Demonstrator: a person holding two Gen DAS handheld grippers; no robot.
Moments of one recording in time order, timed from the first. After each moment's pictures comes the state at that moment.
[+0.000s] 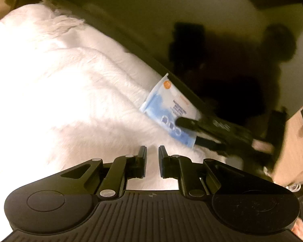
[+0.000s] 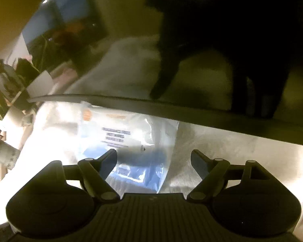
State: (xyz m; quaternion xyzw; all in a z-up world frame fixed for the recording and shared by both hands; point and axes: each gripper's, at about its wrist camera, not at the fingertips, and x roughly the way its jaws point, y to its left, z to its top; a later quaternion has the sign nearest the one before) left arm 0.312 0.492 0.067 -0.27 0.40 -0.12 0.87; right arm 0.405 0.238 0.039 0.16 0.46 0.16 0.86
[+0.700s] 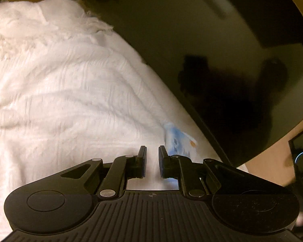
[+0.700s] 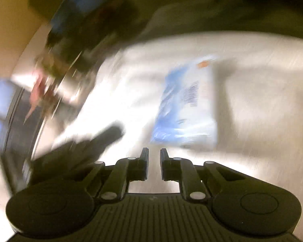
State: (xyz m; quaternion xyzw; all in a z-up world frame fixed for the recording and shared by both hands) left arm 0.255 0.495 0.064 -0.37 0.35 -0.08 0.86; right arm 0.280 0.230 0.091 0.21 0.53 0.30 0.77
